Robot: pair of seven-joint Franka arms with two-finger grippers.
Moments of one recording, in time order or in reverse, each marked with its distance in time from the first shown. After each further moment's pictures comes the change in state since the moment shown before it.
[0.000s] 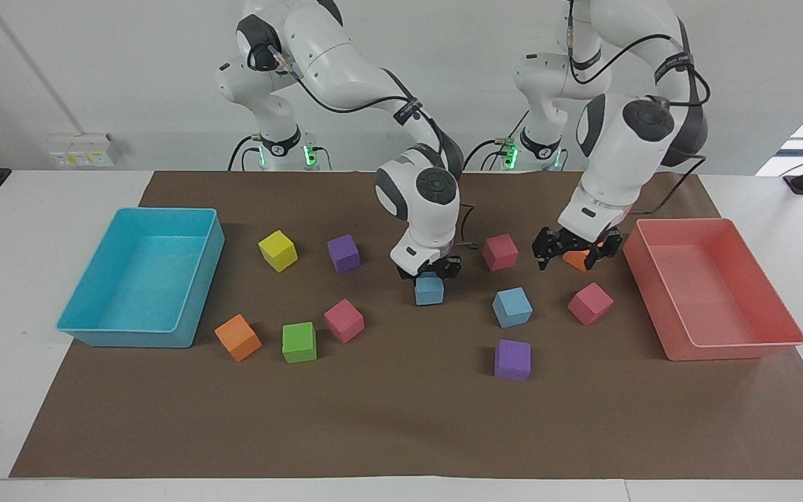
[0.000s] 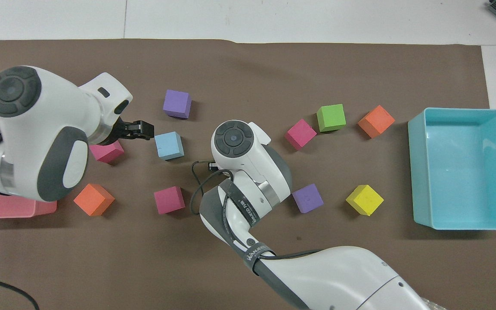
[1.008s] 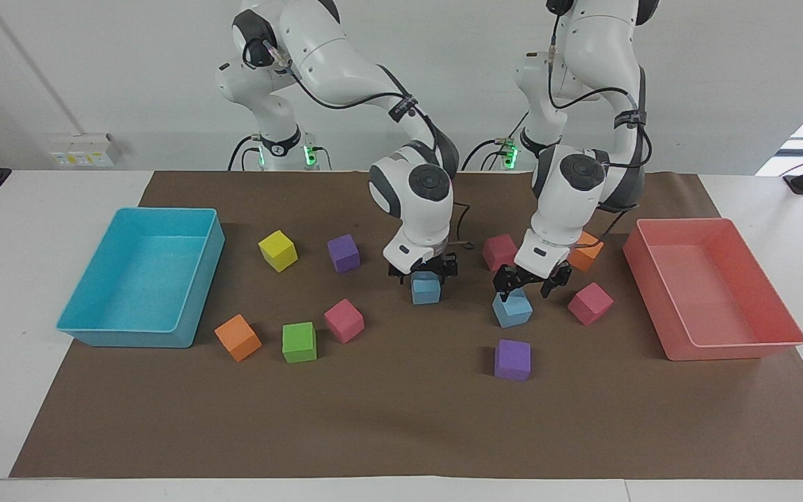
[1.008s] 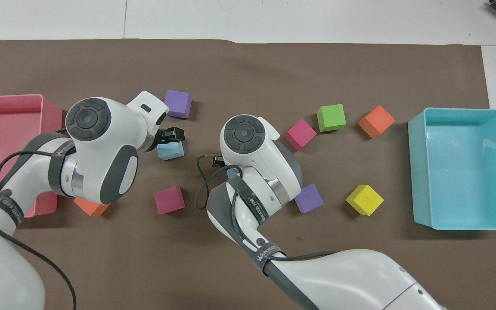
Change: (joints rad) left arm -0.060 0.111 0.002 -0.101 0.000 0.260 -0.146; right arm -0.032 -0.069 -0.010 -0.016 -0.002 -0.013 0.000
